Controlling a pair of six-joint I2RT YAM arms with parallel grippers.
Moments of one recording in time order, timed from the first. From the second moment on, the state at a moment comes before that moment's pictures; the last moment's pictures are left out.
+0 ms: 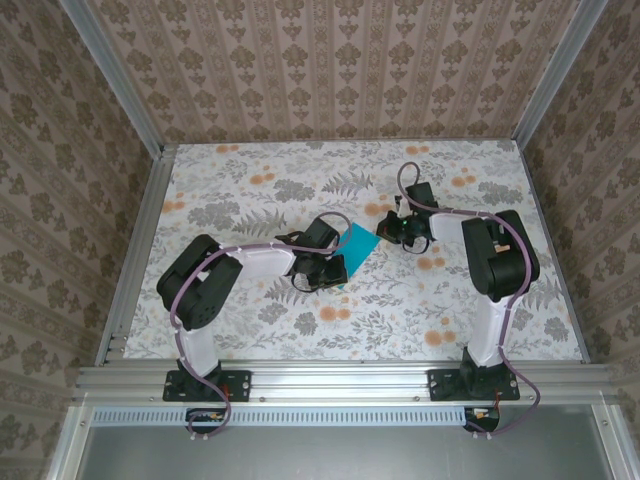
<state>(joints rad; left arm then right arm) -0.82 1.85 1.02 -0.26 0.37 -0.87 0.18 1.95 1.07 -0.11 -0.46 0.59</state>
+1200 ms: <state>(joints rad) -0.82 1.88 1.11 -0.38 0.39 -0.79 0.35 1.87 0.90 -0.01 -0.56 0.69</state>
